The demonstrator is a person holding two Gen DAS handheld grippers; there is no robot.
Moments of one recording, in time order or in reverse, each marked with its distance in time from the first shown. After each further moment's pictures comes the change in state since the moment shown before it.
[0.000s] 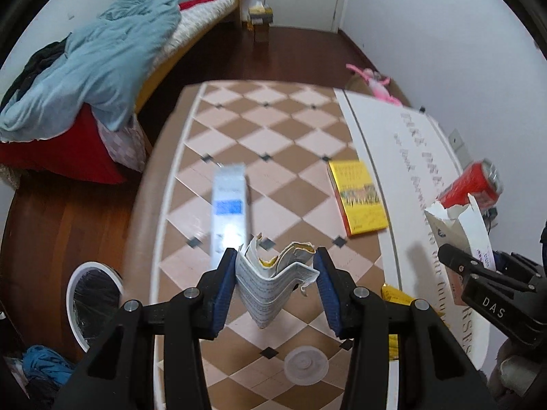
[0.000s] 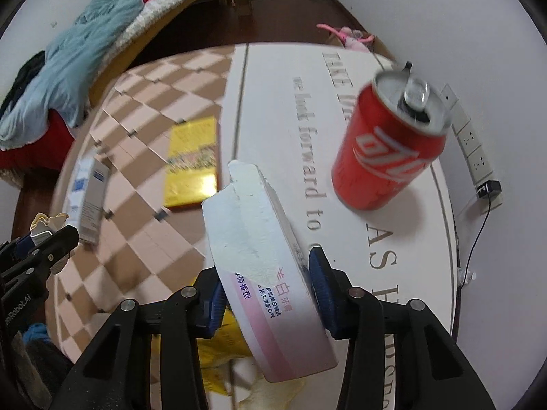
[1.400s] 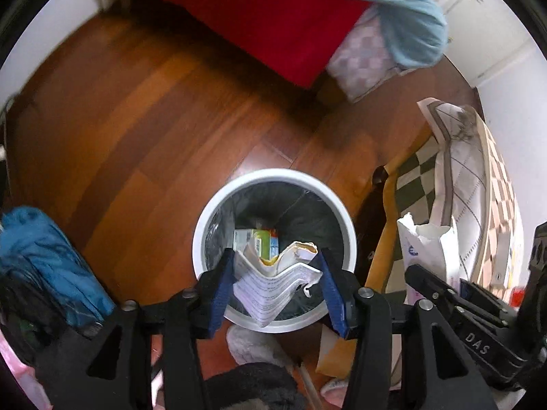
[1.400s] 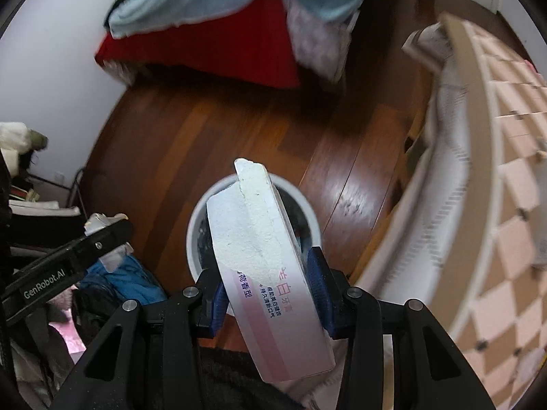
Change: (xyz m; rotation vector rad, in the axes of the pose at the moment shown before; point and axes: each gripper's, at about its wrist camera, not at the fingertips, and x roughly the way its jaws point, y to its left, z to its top) left arm 0.022 0.448 -0.138 -0.631 0.234 0.035; right arm 0.053 0.475 -0.076 -0.381 0.232 0.374
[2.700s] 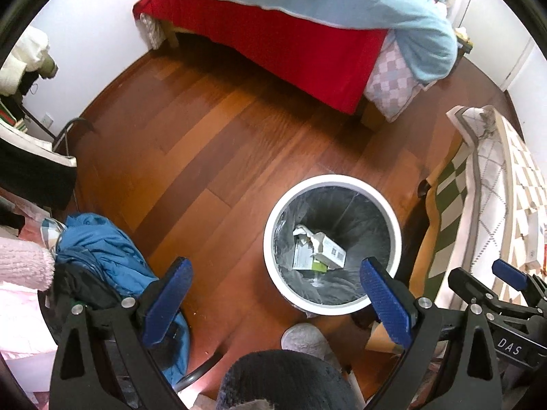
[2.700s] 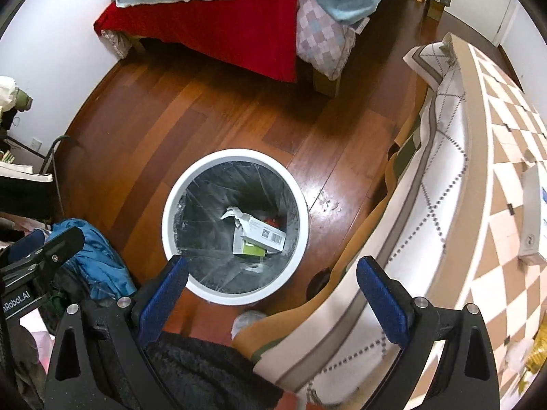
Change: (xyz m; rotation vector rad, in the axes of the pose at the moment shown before) left arm -0.082 -0.004 -0.068 0.051 -0.200 0.260; right arm -0.005 0.022 -0.031 -0.110 -0.026 -0.135
